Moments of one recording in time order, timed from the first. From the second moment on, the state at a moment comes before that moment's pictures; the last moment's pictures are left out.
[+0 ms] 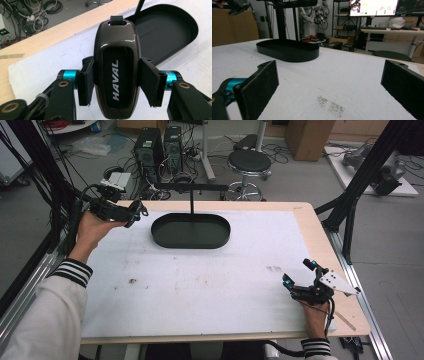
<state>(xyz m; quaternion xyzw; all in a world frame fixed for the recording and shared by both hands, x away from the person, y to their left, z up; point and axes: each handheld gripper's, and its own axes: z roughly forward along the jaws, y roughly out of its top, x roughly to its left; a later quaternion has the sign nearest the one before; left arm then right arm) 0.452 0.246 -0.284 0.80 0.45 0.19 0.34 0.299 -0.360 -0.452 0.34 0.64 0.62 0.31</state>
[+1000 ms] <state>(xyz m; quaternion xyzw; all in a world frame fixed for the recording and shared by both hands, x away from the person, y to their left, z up) 0.479 0.203 -0.241 0.80 0.43 0.20 0.37 0.299 -0.361 -0.452 0.34 0.64 0.61 0.32</state>
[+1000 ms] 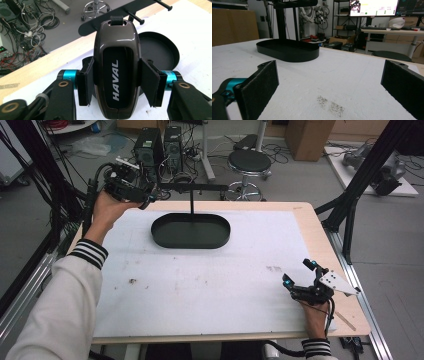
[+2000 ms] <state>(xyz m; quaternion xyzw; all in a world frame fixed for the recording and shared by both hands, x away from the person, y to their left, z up) 0.494 0.196 -0.244 0.79 0.44 0.22 0.37 0.299 -0.361 -0.452 0.34 0.64 0.62 0.31</state>
